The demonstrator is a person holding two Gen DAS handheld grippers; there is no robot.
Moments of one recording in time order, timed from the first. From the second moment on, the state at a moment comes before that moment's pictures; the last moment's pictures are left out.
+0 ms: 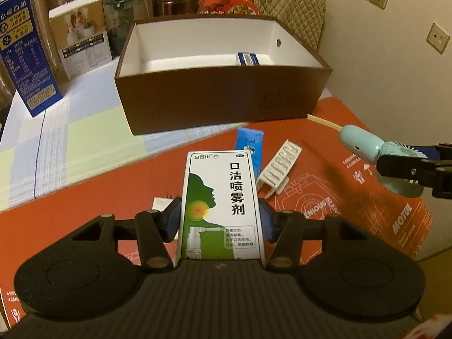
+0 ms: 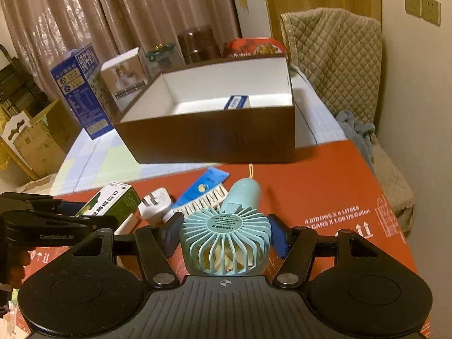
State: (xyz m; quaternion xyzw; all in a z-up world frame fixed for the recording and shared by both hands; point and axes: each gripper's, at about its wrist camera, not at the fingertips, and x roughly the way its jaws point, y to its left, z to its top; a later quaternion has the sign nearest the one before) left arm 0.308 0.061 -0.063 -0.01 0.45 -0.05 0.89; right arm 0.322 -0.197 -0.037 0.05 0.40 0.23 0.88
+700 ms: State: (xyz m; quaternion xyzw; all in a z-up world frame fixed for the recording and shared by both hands) left arm 0.332 0.063 -0.030 -0.01 0.41 -0.05 0.91; right arm 0.343 -0.184 0.002 0.02 0.35 0.27 0.89
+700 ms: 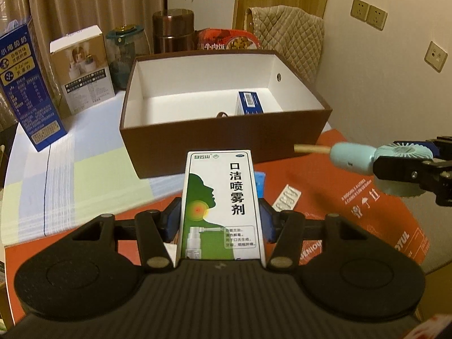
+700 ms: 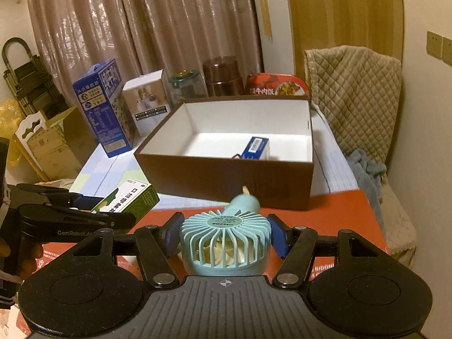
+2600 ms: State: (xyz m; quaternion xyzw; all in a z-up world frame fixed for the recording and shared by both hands) left arm 0.508 0.091 -0.022 0.01 0.42 -0.01 0.91; right arm 0.531 -0.152 0.005 -0.01 0.33 0.25 0.91
